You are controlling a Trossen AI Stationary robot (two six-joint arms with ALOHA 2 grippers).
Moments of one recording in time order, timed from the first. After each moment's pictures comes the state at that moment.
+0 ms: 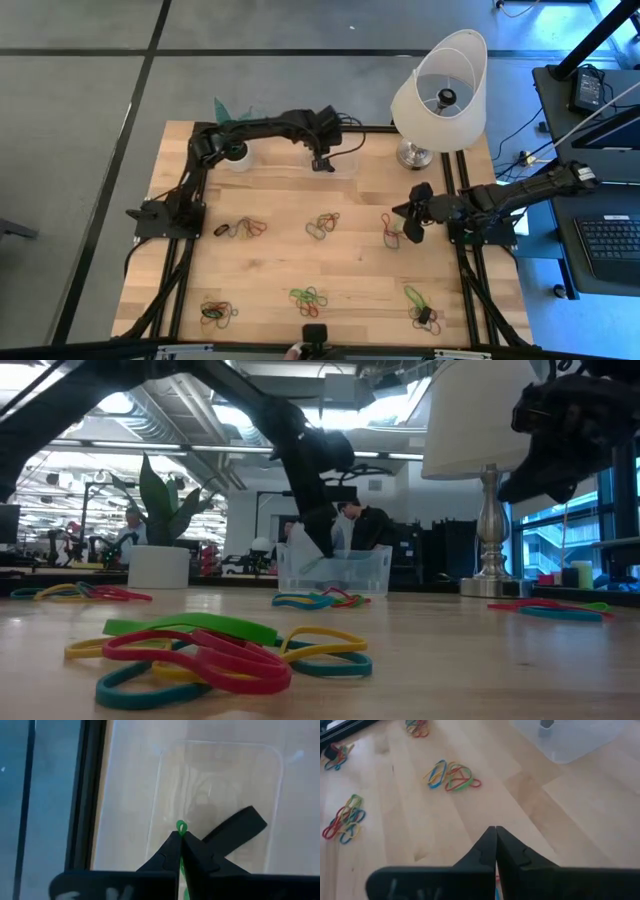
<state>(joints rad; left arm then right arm) 0.49 2.15 1.75 -0.69 -0.06 0.41 0.23 0.72 0.42 -0.38 0.38 0.63</state>
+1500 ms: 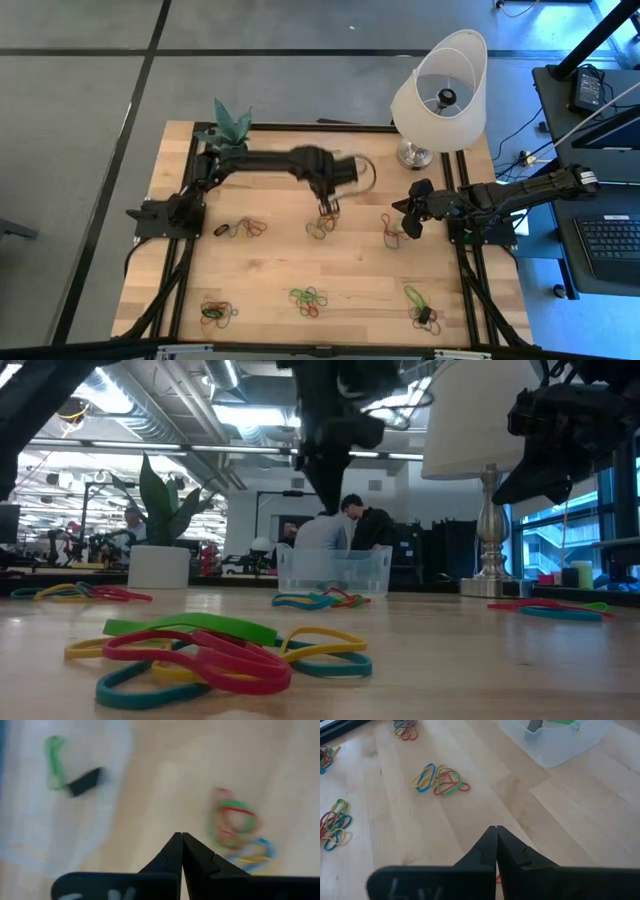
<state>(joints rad) 0.09 2.11 1.95 -1.17 -0.16 -0.17 0.17 0.72 0.42 -0.38 0.37 0.59</state>
